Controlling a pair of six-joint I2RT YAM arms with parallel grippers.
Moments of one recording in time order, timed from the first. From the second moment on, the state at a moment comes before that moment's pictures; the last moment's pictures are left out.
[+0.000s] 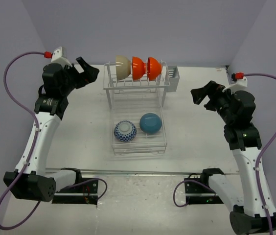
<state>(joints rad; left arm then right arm) -0.09 1.17 1.25 -0.33 0.13 -0.53 0.08 0.84 1.10 -0.47 -0.12 0.47</state>
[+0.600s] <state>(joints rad) -0.08 1.61 1.71 -0.21 0.64 -0.63 0.08 0.74 1.04 -0.71 -0.33 0.55</state>
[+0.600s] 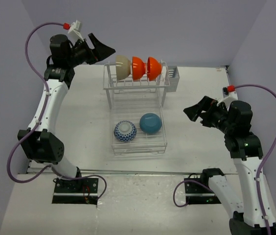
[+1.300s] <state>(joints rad) -0.07 1.63 1.56 -0.18 0.84 -0.71 0.08 0.76 1.04 -0.77 -0.32 0.55</state>
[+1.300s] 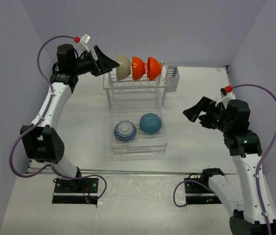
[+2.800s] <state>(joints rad) -0.14 1.80 1.69 -0.11 0.92 -0.76 0.08 0.71 1.04 -0.85 -0.28 0.54</state>
